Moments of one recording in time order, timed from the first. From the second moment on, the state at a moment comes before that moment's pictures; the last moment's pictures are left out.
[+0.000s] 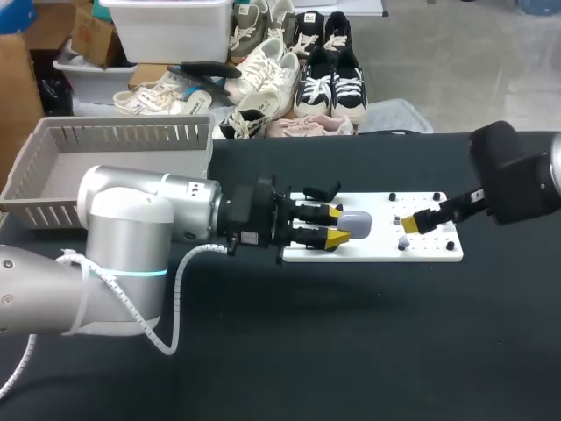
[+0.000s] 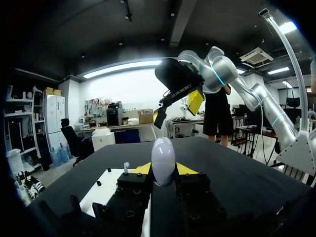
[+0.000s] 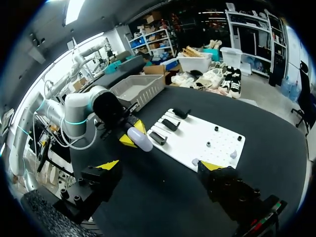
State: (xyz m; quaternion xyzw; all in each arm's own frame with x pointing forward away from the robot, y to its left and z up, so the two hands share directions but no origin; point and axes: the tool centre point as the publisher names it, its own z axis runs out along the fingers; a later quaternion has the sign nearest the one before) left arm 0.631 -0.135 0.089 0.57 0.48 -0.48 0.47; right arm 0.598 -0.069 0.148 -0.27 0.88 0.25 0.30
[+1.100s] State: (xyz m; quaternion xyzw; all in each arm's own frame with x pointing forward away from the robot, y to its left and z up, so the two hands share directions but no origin) left arm 0.630 -0.135 0.089 0.57 0.48 -0.48 0.47; right arm 0.613 -0.021 0.112 -0.27 0.90 0.25 0.24
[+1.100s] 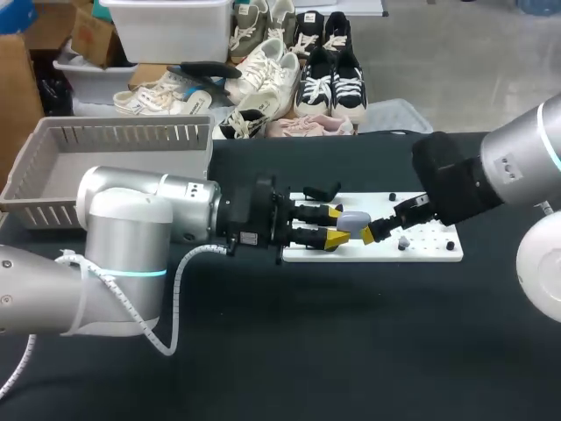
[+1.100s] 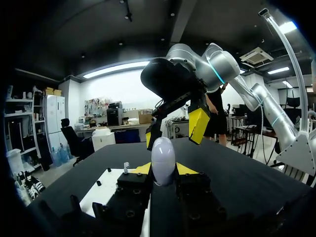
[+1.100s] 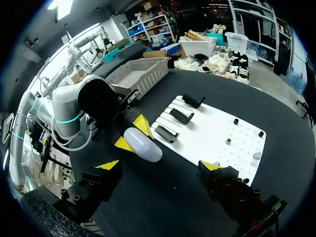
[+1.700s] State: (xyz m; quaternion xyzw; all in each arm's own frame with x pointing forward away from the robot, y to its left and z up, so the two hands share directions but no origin) left arm 0.630 -0.135 0.089 0.57 0.48 -0.48 0.47; right arm 0.623 -0.015 0.104 -0.27 0.90 0.25 0.23
